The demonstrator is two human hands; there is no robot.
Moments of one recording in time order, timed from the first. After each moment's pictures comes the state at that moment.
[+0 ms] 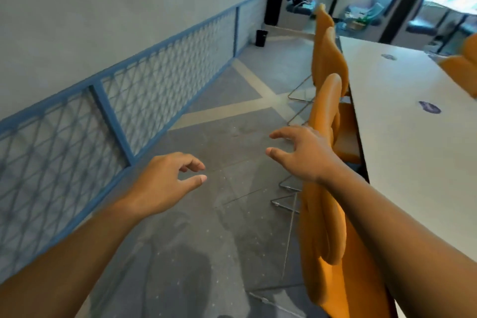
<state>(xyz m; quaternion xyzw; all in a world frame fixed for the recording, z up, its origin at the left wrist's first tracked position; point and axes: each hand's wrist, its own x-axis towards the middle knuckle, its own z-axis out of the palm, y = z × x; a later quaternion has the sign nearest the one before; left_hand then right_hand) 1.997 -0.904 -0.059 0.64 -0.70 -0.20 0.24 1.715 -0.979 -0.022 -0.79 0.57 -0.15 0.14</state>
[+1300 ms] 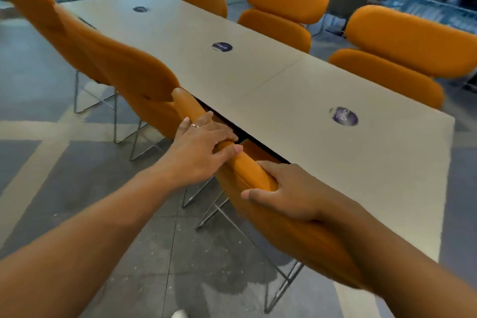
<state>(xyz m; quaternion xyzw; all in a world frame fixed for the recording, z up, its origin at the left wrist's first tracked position) 1.732 -1.342 -0.056 0.07 -0.97 -0.21 0.07 1.660 -1.134 -0.052 -0.38 0.86 -0.18 0.30</state>
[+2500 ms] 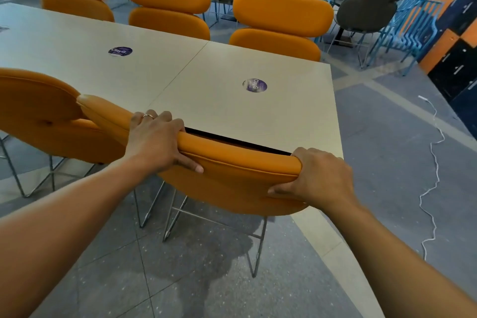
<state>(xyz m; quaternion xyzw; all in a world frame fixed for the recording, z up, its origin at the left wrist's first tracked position) 1.716 -1.302 -0.059 -0.04 -1.00 0.02 0.02 1.757 -0.994 -0.066 -0.03 1.00 -0.04 0.01</state>
